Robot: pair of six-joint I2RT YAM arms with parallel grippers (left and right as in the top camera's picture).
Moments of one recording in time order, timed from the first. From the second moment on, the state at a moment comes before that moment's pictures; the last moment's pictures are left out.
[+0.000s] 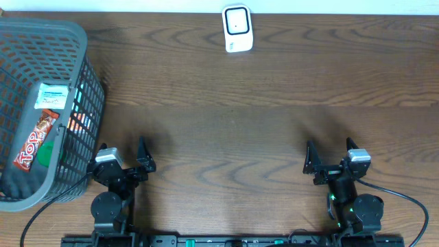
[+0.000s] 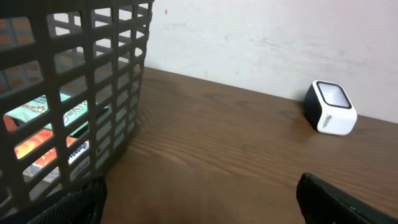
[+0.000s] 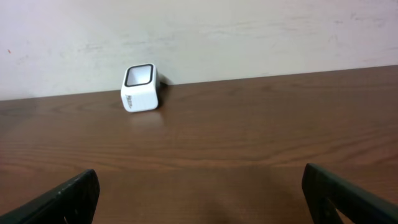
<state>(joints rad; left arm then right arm) -0.01 0.01 0.03 -0.13 -0.10 -0.20 0.05 0.01 0.01 -0.07 -0.07 0.15</state>
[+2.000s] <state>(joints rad) 0.56 1.26 1.83 -1.09 0.38 -0.38 0.05 0.01 0.01 -0.07 -0.07 0.15</state>
